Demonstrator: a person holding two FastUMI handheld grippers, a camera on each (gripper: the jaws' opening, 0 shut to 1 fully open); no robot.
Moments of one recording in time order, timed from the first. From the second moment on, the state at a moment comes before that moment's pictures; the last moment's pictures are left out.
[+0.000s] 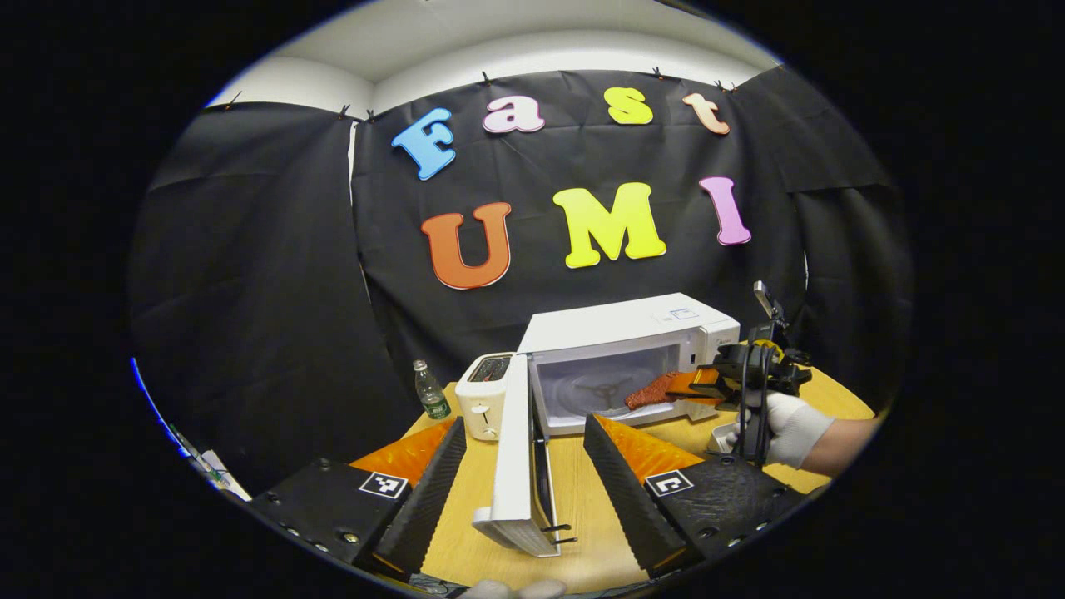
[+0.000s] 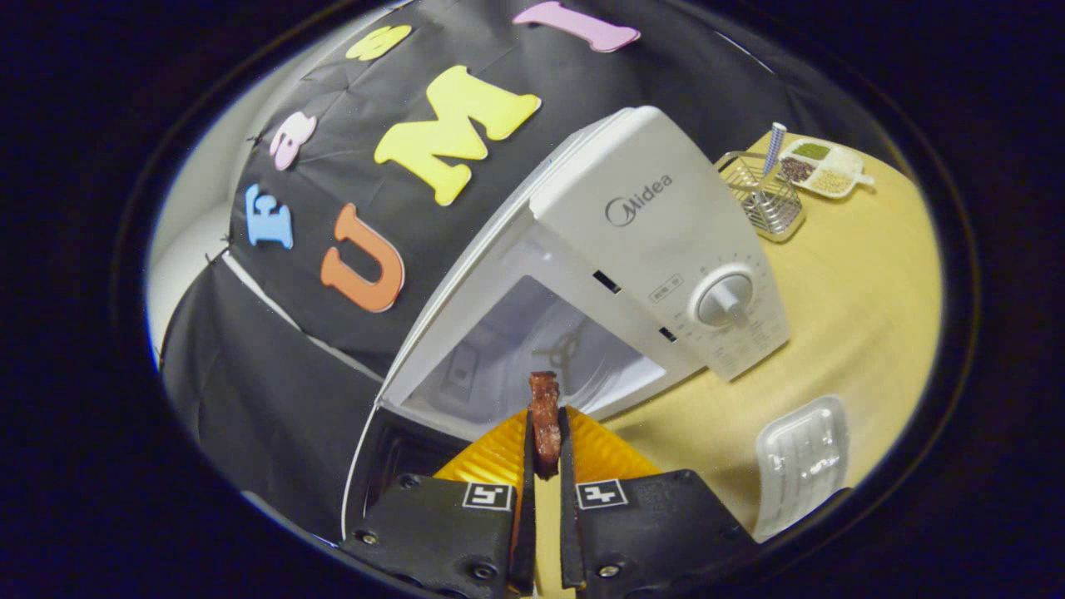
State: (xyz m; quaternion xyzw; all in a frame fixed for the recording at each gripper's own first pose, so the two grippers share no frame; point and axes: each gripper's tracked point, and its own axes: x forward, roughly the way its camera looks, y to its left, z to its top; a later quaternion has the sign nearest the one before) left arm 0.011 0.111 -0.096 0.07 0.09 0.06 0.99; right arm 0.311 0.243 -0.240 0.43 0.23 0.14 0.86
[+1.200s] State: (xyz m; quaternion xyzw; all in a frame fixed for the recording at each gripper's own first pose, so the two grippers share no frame) left arm 0.010 0.187 -0.119 0.11 0.10 0.07 0.99; right arm 0.409 0.305 -0.306 0.42 0.15 -0.02 0.90
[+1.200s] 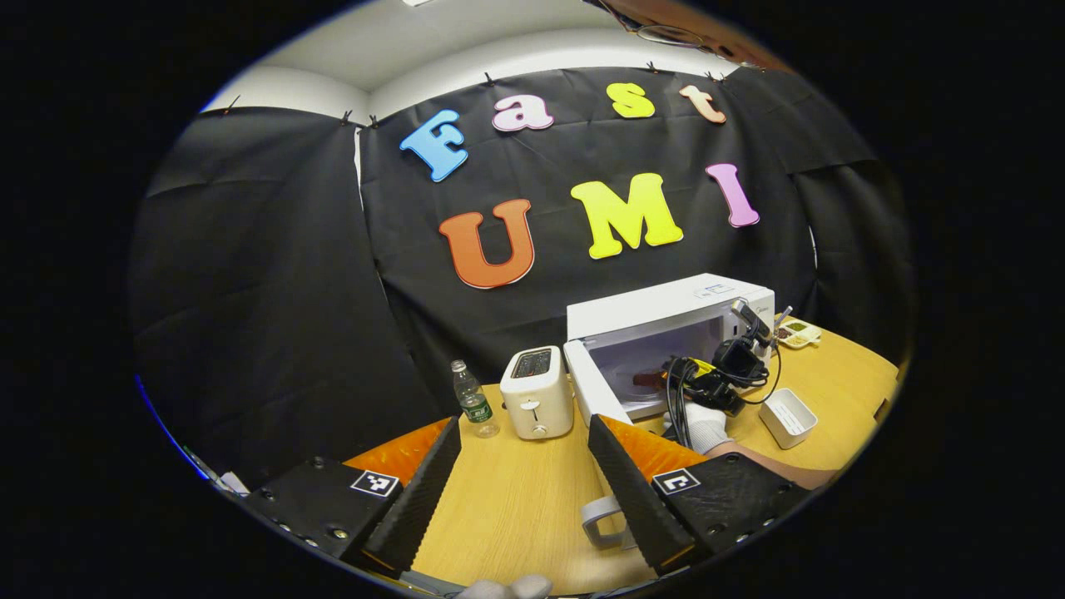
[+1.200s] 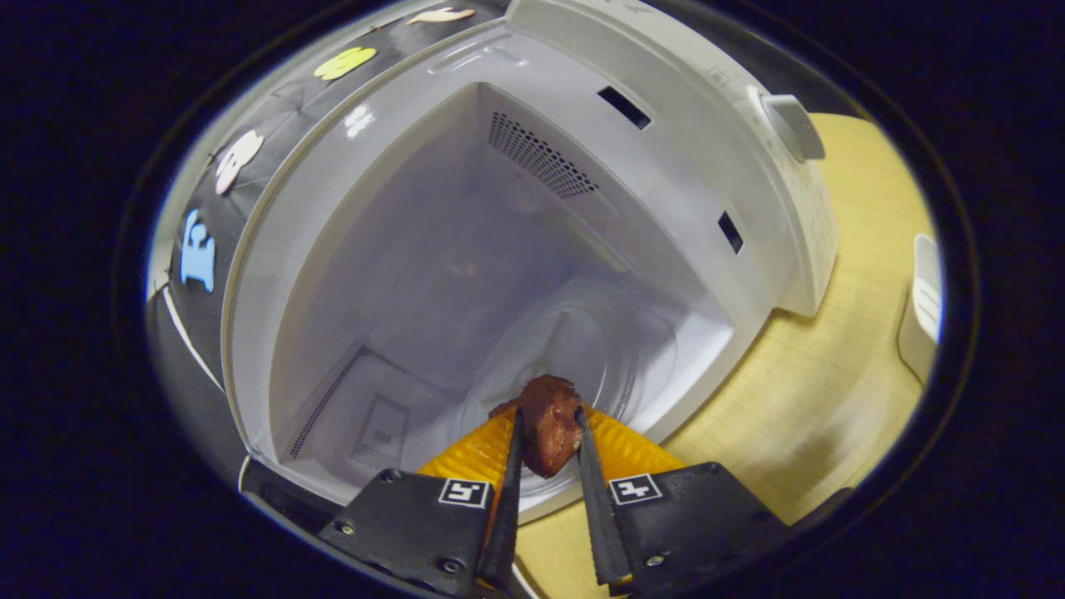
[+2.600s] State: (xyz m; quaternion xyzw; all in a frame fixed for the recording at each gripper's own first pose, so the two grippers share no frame) left arm 0.006 0.178 -0.103 0.09 0.07 0.08 0.99; right arm 0.332 0.297 -0.215 0.18 0.12 0.07 0.97
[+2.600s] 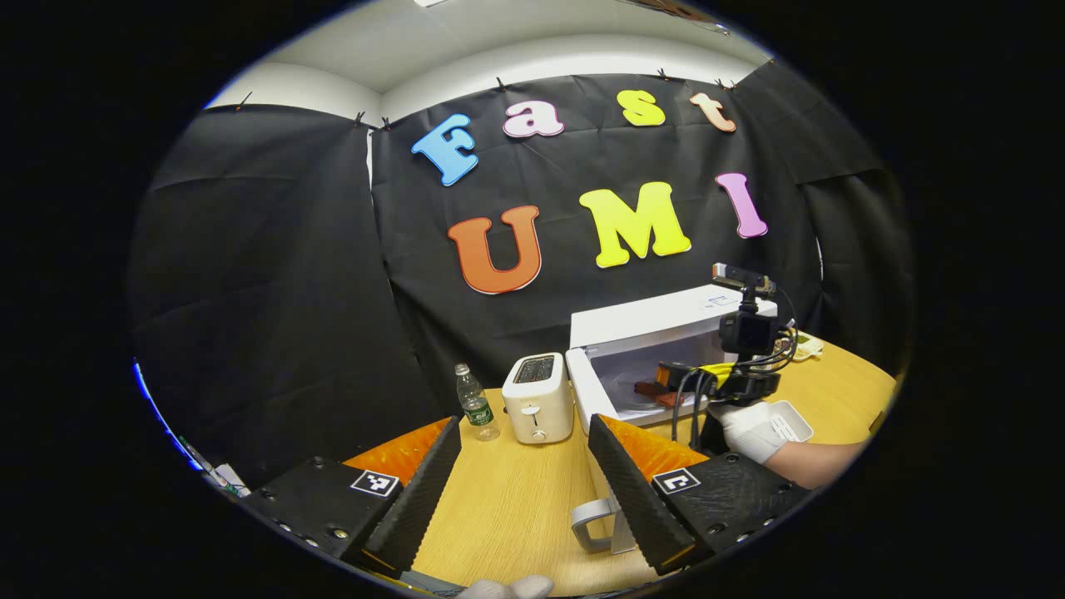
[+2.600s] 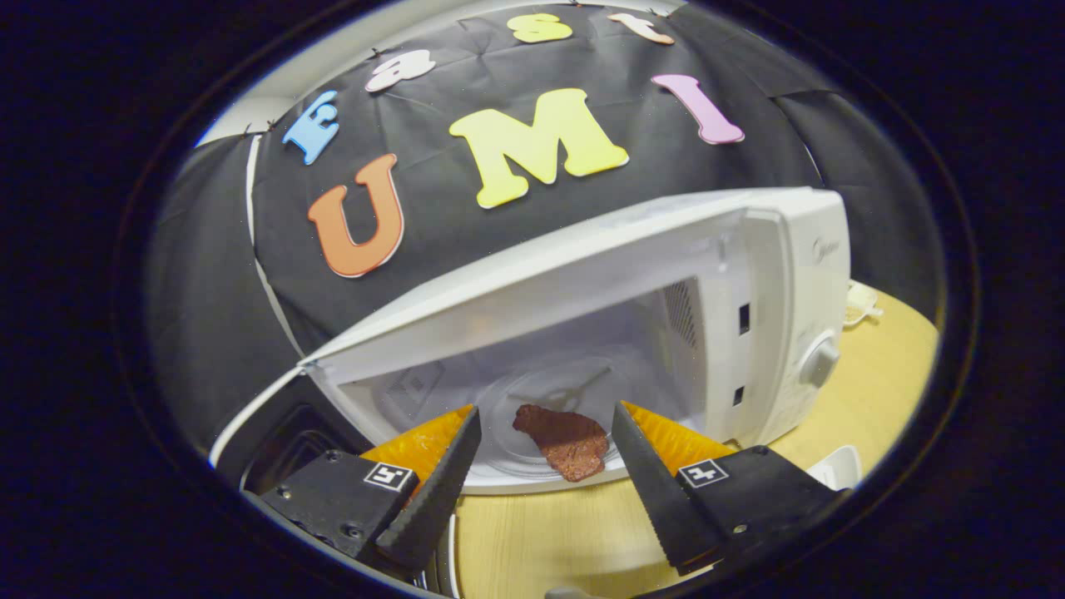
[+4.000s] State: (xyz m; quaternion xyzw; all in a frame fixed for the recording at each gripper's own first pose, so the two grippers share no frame) left arm 0.004 0.180 -0.111 0.04 0.03 0.05 1.00; right arm 0.041 0.078 -0.087 0.08 0.15 0.03 0.98
